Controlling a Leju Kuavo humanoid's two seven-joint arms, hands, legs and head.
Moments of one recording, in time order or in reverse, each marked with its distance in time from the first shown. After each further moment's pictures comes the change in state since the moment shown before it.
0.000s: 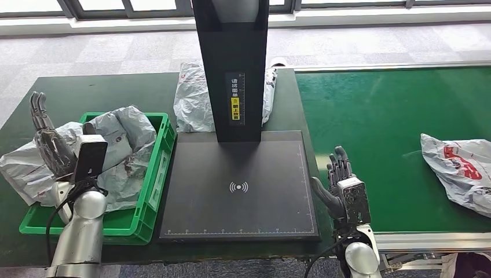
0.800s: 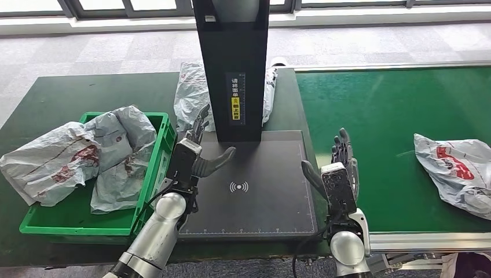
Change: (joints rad) left arm -0.100 -0.232 -0.437 0.278 0.482 -0.479 -0.071; right arm -0.036 0.101 0.006 -0.090 0.299 -0.119 0.075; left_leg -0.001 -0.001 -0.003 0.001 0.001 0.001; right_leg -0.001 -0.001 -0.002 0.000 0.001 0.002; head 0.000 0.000
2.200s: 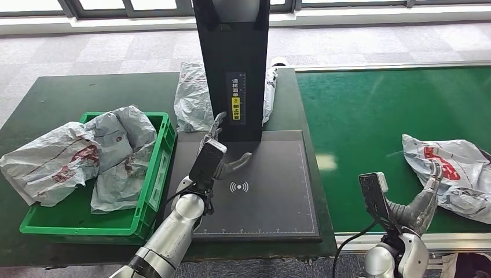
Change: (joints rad) left arm -0.041 -0.064 -0.024 0.157 -0.069 0.109 0.030; right arm 0.054 0.022 -0.423 -0.023 0.700 -0.194 0.245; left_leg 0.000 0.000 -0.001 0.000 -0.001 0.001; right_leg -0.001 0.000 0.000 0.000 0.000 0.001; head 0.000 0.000
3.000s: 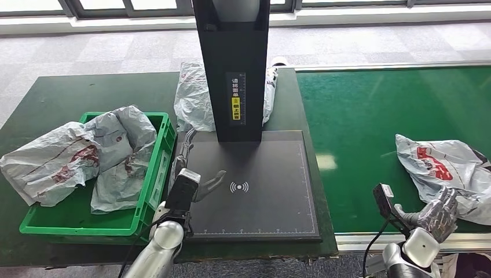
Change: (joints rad) left arm 0.229 0.107 -0.002 -0.251 -0.022 0.084 -0.027; right arm -0.250 -0.301 -0.059 0.735 0.392 -0.118 0.315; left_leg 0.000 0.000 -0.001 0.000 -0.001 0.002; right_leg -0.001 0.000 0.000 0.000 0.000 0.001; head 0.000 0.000
